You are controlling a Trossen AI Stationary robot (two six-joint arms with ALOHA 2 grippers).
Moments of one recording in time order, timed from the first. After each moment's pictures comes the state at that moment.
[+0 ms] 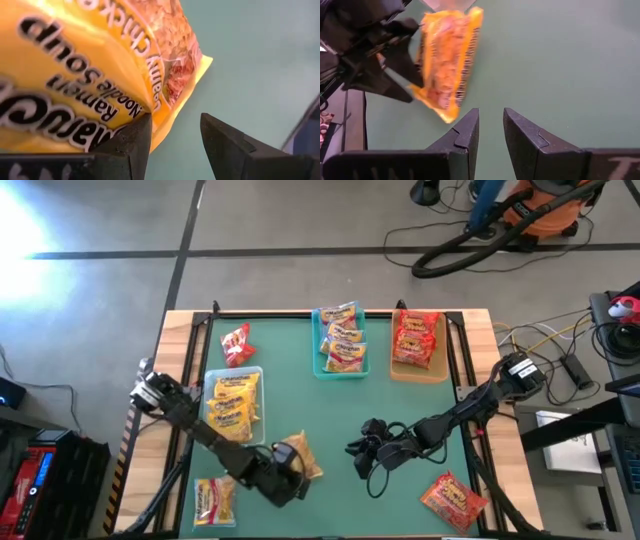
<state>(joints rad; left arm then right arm) -0.62 1.85 1.09 -0.28 -0.32 -1.70 0.50 1.65 0.77 0.22 0.46 1.05</state>
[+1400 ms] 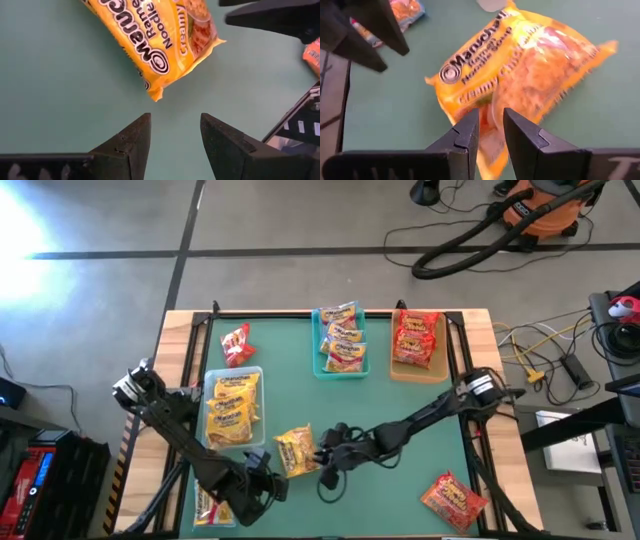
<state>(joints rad) -0.80 1.73 1.09 -0.50 -0.52 -2.03 0.38 1.99 1.20 0.11 0.27 0.74</state>
